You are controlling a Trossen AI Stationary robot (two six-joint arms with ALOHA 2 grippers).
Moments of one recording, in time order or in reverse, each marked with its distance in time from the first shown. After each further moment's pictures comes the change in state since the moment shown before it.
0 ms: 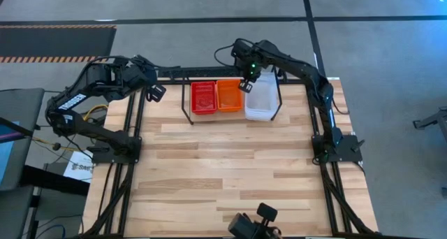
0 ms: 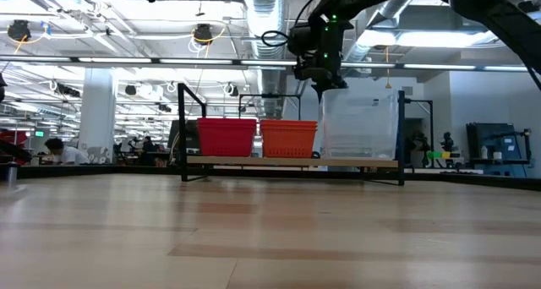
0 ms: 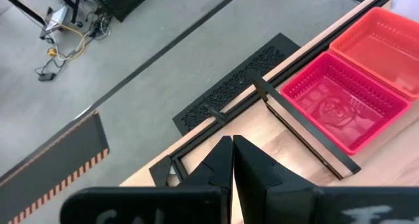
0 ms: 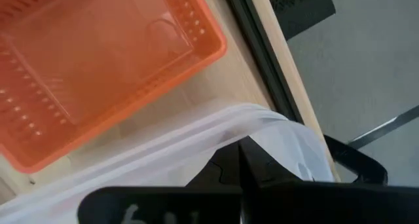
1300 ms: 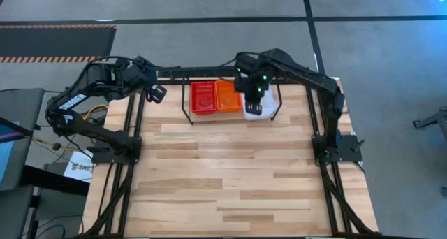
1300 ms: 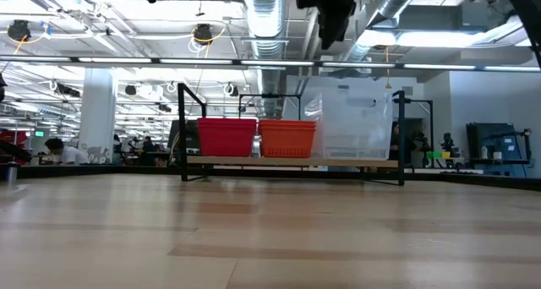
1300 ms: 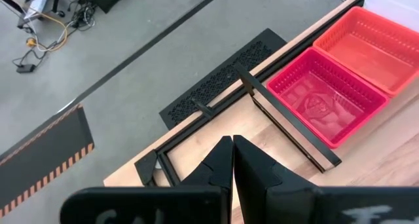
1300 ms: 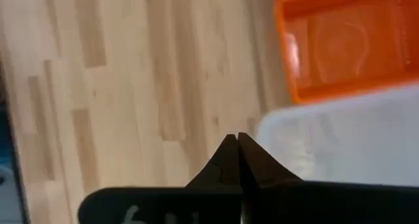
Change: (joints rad) left arm 0.000 0.001 0.000 0.000 0.056 -0.028; right arm 0.249 -0.191 0.076 -0.245 -0.323 -0.054
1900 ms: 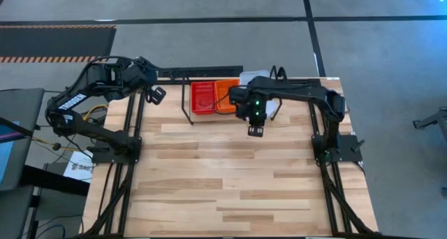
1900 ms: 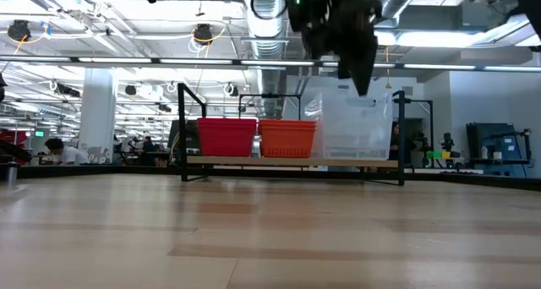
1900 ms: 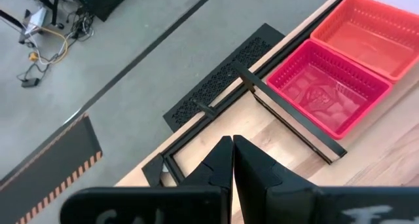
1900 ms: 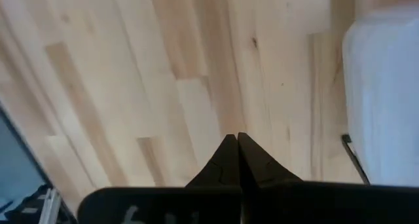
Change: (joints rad) left arm 0.000 0.000 0.000 0.000 0.007 0.078; right arm 0.118 -0.019 -0.411 0.064 0.011 0.149
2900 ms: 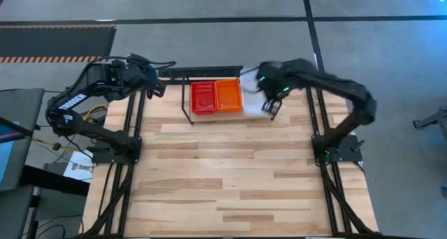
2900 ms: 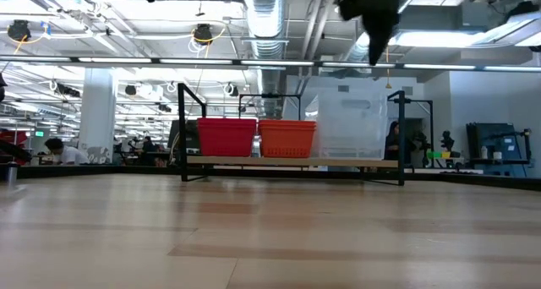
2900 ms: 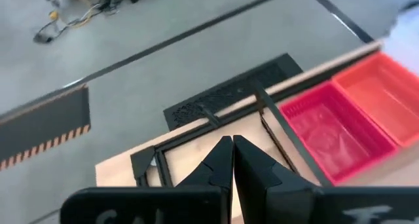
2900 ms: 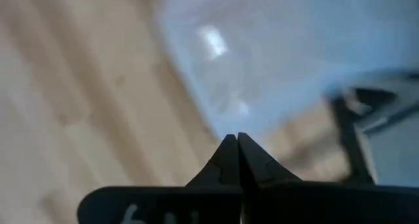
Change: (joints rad) left arm 0.002 0.000 -0.006 0.001 -0.092 -0.280; right arm -0.112 -0.327 -0.078 0.090 0.381 0.099
